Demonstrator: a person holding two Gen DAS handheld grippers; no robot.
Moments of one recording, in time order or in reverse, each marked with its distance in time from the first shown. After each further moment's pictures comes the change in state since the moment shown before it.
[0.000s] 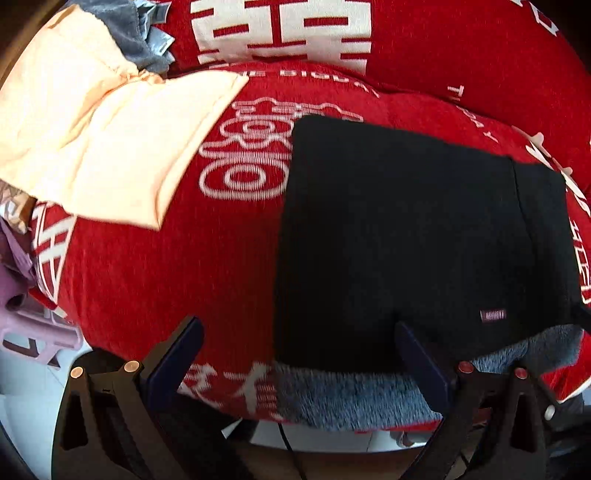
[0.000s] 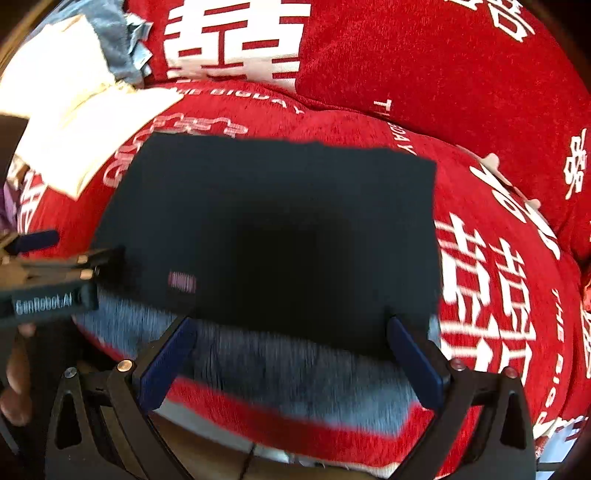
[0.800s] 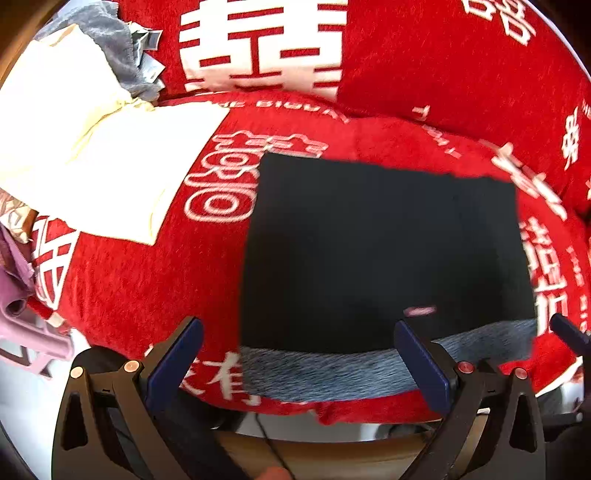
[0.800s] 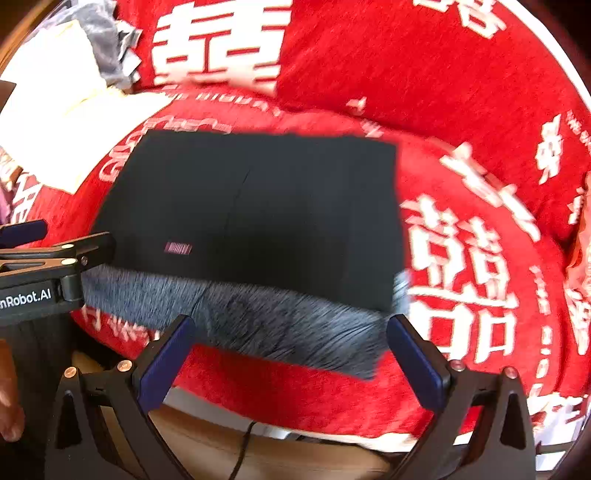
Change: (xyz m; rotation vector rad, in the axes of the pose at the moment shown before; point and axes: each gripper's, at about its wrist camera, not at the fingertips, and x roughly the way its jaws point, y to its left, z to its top) left arm -0.051 -0.020 0.000 0.012 -0.083 -0.075; right arm -0.028 -0.003 -0.013 0.064 -0.036 -0.080
